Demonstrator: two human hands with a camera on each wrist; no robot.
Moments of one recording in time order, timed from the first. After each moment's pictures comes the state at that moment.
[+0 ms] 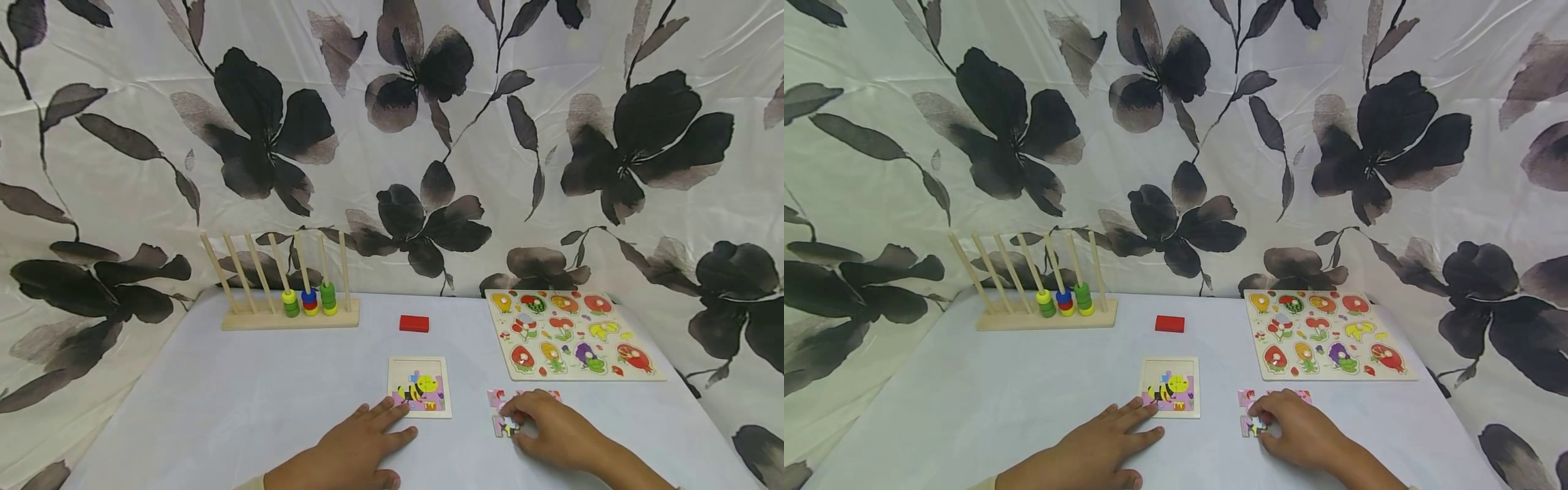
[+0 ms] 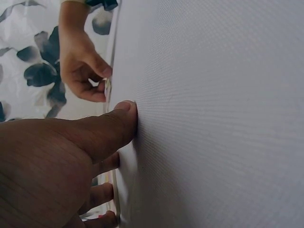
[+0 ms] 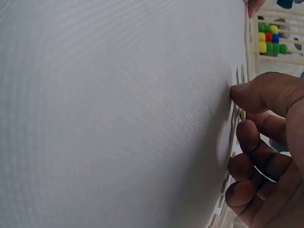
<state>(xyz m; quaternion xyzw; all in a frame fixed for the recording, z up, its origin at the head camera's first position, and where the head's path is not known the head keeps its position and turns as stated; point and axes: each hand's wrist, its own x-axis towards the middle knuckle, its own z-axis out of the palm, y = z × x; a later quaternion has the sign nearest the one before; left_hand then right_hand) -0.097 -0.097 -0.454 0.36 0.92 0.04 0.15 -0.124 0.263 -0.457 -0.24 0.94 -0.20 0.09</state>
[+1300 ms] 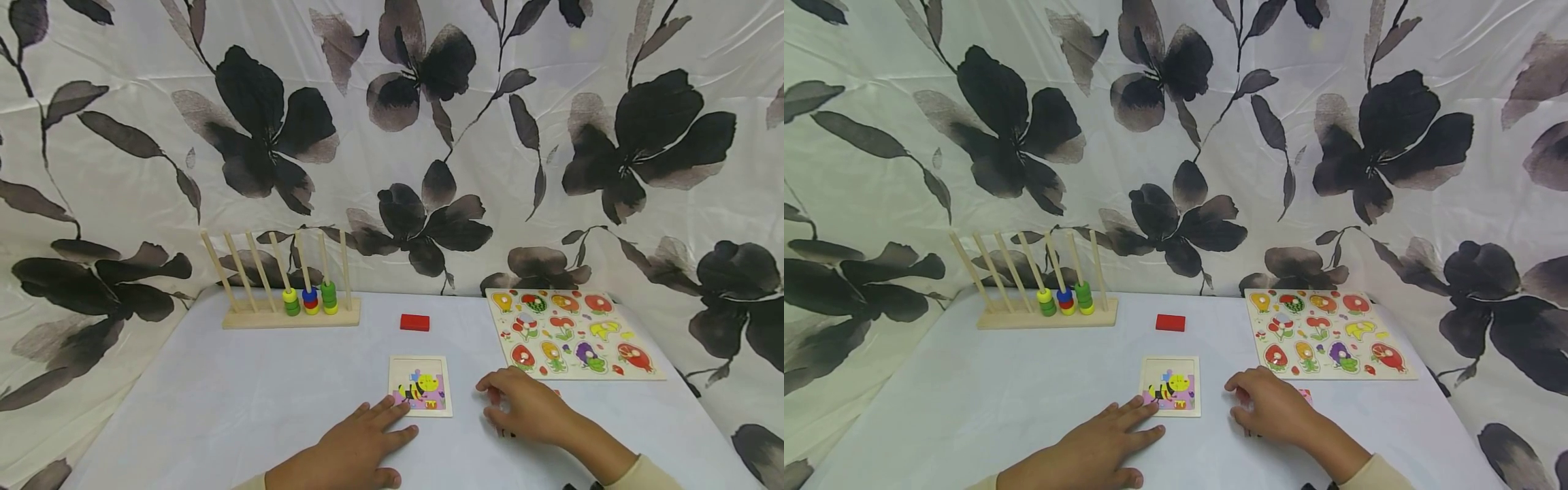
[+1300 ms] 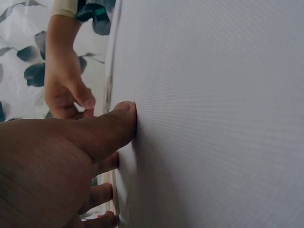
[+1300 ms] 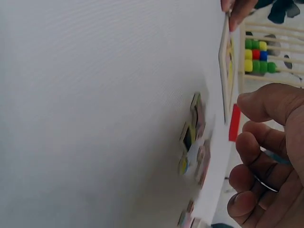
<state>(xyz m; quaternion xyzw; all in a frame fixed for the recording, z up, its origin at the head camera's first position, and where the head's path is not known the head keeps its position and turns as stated) -0.099 -0.096 -0.456 0.35 0.92 0.04 0.17 -0.146 0.221 -0.438 -0.23 0.95 -0.20 0.08</state>
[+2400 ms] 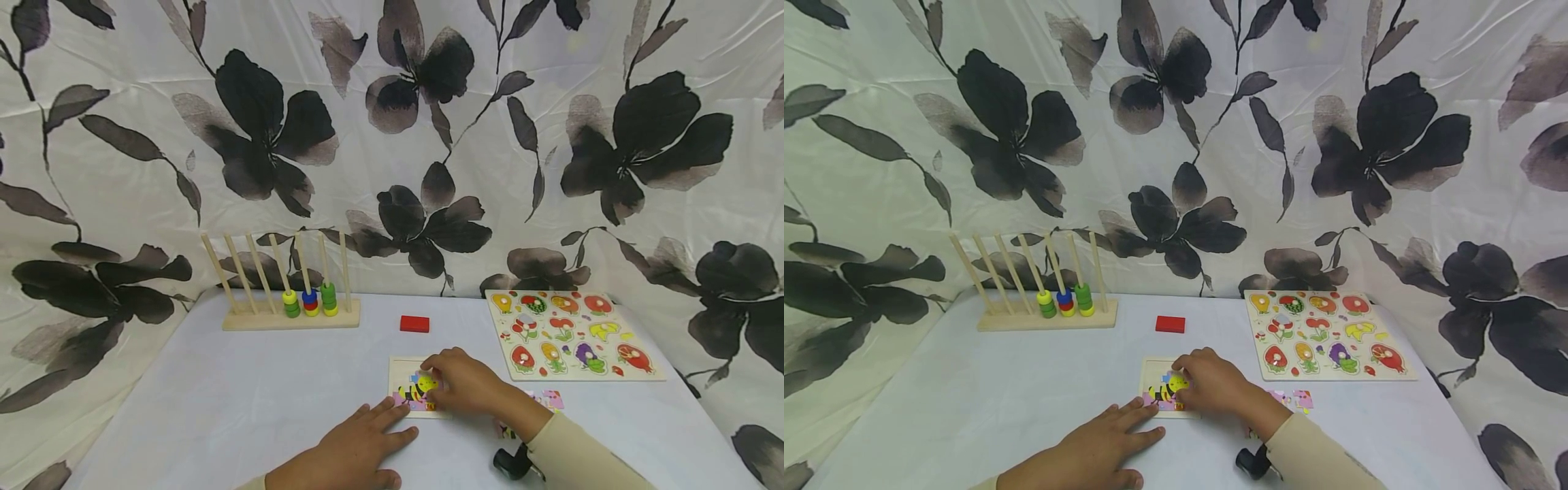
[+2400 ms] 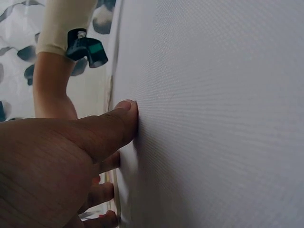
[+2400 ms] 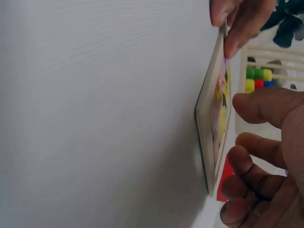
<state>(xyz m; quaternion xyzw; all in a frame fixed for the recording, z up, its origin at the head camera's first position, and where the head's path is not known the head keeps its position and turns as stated) -0.100 -0.098 -0.456 0.37 0.92 0.04 0.15 -0.188 0.138 -0.446 -0.29 0.94 -0.19 0.08</state>
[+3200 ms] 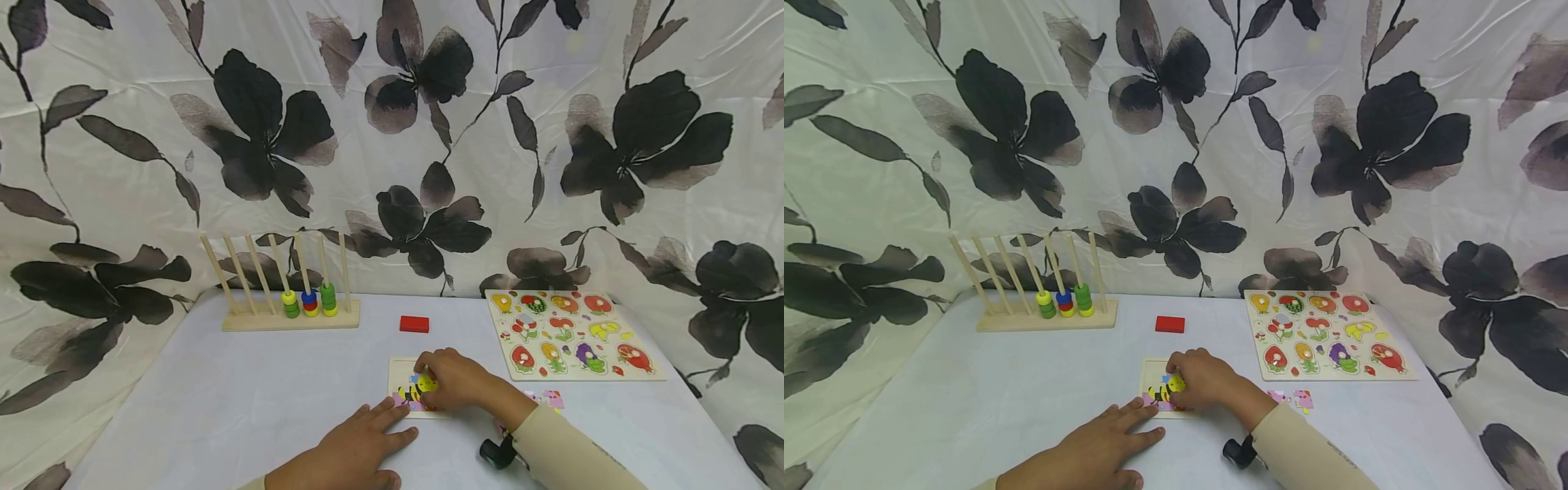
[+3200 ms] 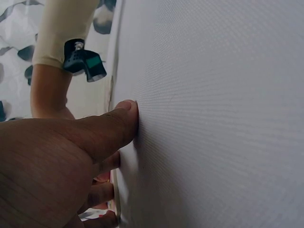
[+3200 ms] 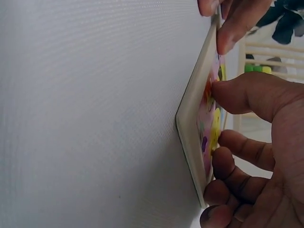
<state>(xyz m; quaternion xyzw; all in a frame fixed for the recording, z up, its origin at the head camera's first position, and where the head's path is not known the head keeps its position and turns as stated) -0.101 -0.097 -0.456 0.36 0.92 0.05 0.16 -0.197 0.123 -0.445 -0.27 0.94 -0.18 0.13</state>
